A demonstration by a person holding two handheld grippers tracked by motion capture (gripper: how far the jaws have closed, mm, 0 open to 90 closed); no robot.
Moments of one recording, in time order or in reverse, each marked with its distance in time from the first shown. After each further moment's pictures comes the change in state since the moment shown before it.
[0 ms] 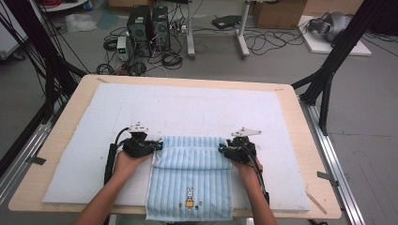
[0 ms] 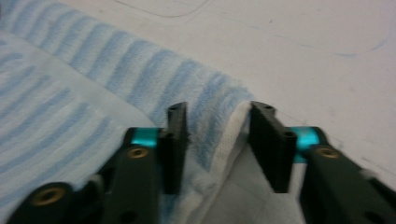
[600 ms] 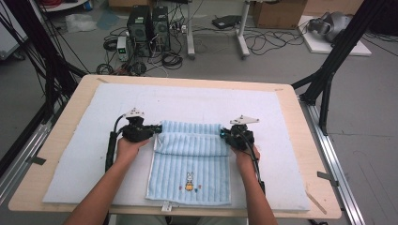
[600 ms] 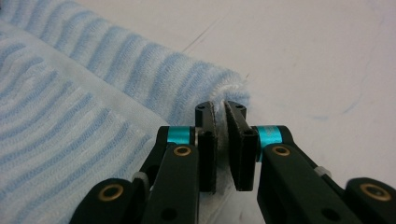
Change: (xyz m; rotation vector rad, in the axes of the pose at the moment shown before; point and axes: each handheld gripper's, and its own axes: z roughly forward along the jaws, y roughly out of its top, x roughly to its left) left arm 0.030 0.035 0.007 -0.127 0.019 -0.034; right arm -0.017 0.033 0.016 -0.062 -0.052 -0.020
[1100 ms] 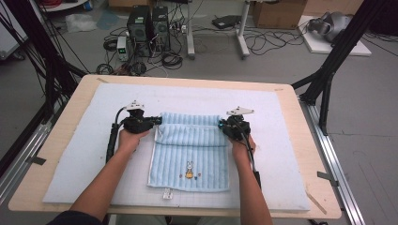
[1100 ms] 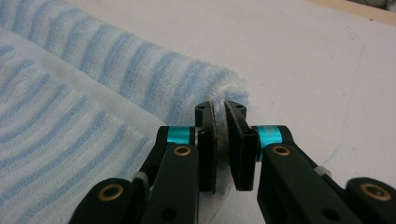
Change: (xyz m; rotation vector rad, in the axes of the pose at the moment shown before) left arm 0.023 0.008 0.018 -0.036 -0.001 0.012; right arm -0.009 0.019 0.025 -0.012 -0.056 -0.020
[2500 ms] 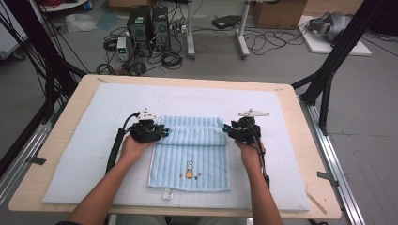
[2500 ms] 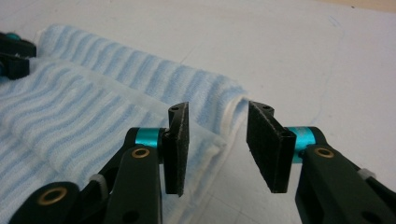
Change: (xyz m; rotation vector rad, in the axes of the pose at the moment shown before) left arm -0.038 -0.010 0.002 0.140 0.039 0.221; right arm -0.012 -0.007 -0.041 -0.017 0.054 0.128
